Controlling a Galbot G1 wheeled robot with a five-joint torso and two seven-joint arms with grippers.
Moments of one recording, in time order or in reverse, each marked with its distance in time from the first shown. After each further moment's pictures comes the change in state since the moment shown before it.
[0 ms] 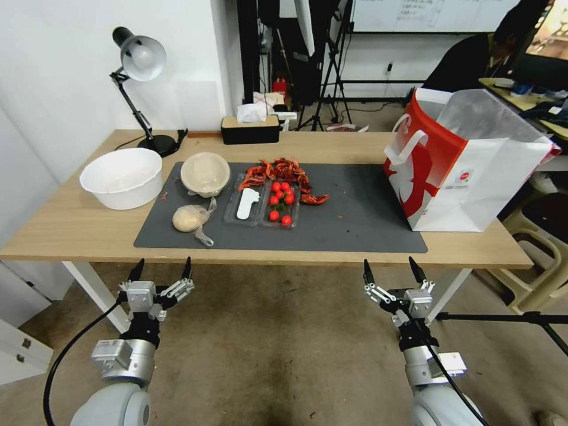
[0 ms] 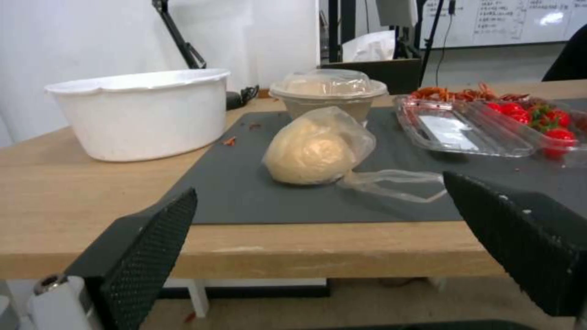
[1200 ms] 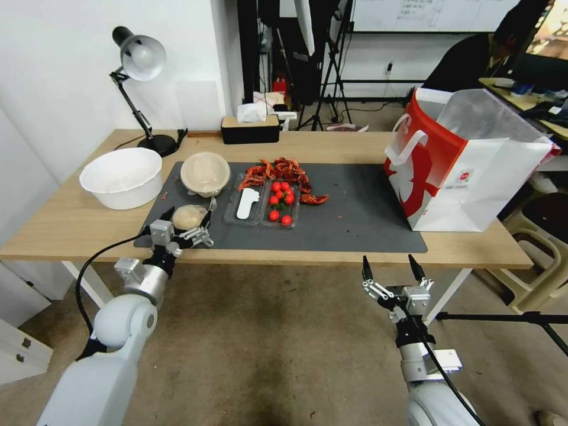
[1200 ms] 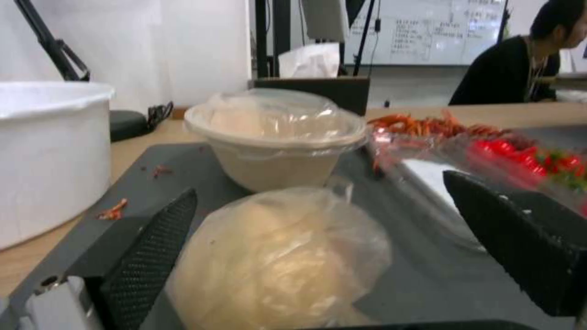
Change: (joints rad) left arm -0.470 0.373 0.181 0.376 -0.324 0.071 0.034; right arm 0.018 0.038 0.003 0.011 -0.030 -0.030 0.006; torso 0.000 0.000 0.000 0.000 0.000
